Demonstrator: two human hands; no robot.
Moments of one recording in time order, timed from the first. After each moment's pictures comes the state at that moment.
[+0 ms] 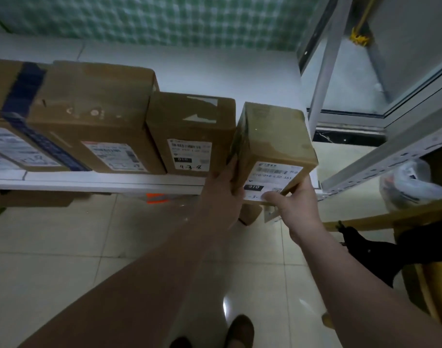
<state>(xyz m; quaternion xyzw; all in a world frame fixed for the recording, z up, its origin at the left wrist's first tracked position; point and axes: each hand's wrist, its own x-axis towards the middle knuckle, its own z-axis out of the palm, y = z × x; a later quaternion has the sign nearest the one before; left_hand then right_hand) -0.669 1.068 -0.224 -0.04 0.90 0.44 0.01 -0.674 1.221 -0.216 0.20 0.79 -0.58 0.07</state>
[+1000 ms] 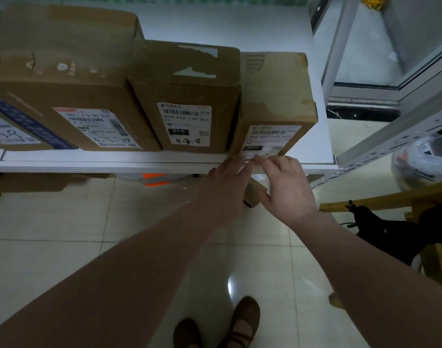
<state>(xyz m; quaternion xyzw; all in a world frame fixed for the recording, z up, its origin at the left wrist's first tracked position) -0.659 1.061 -0.261 0.17 0.97 0.17 0.09 -0.672 1.223 -0.271 -0.15 0.98 -0.12 0.04</state>
